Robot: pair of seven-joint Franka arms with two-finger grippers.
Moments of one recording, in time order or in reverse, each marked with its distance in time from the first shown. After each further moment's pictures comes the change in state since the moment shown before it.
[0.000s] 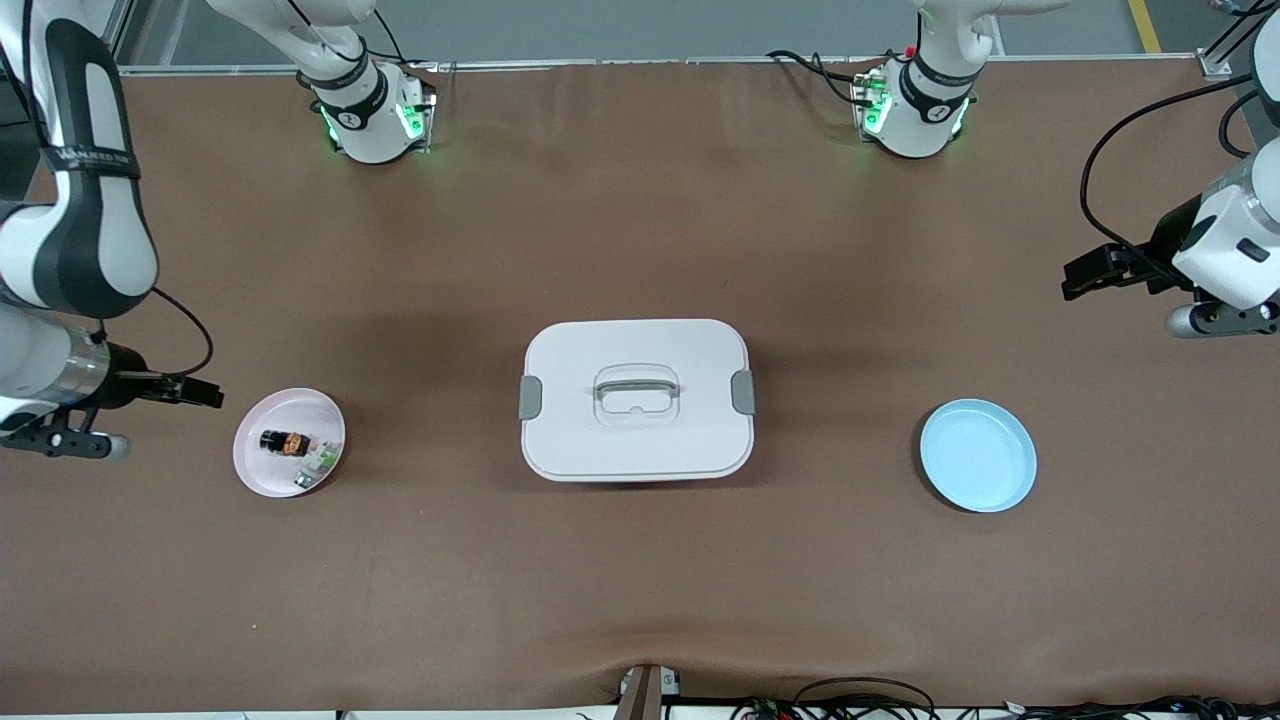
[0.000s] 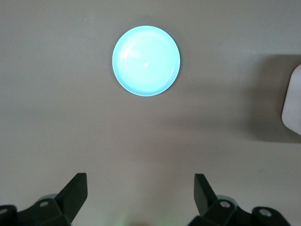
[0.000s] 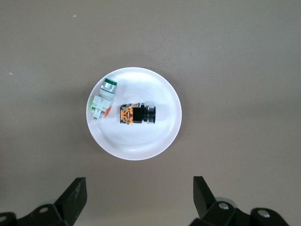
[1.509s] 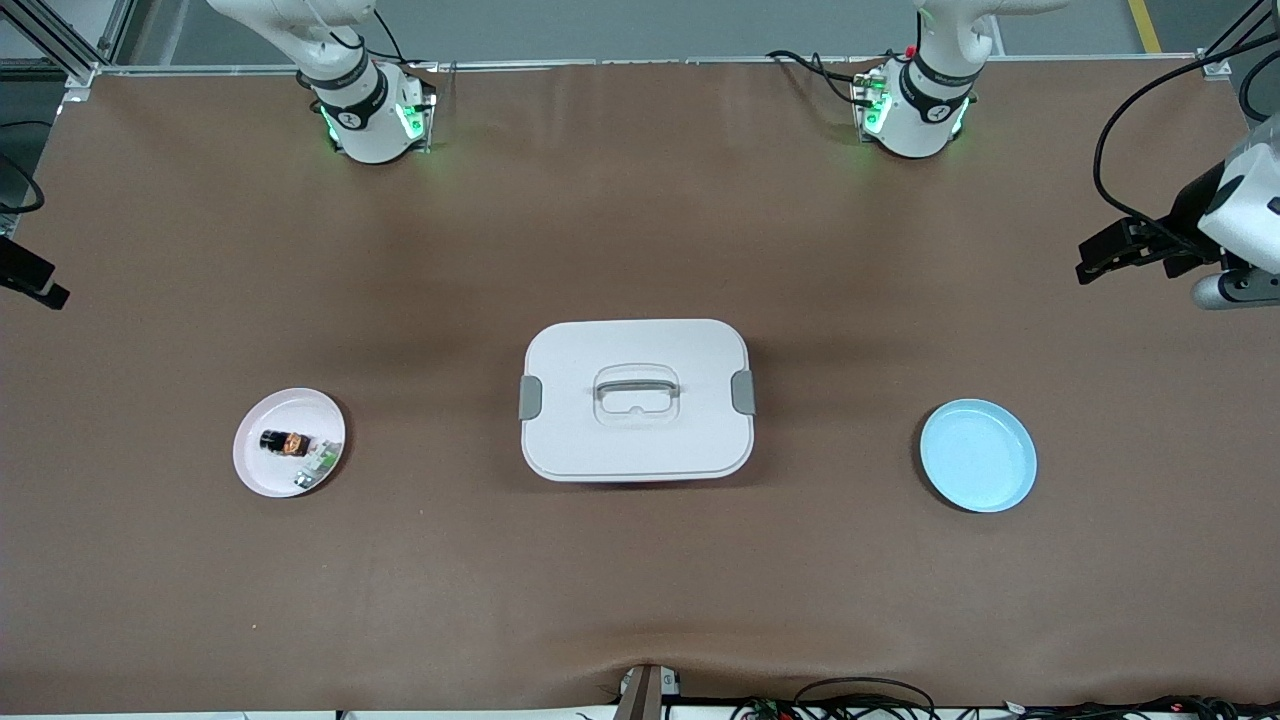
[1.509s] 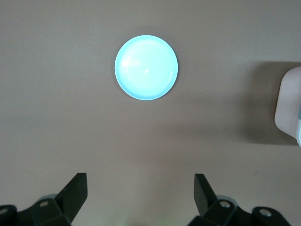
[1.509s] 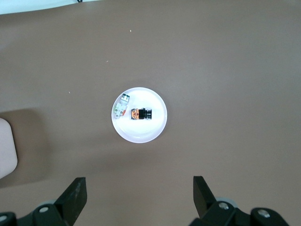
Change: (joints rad) left arm -0.001 -0.055 0.000 -0.001 0.000 -0.001 -0.002; right arm -0.009 -0.275 -0.007 0.247 -0.001 -0.334 -0.001
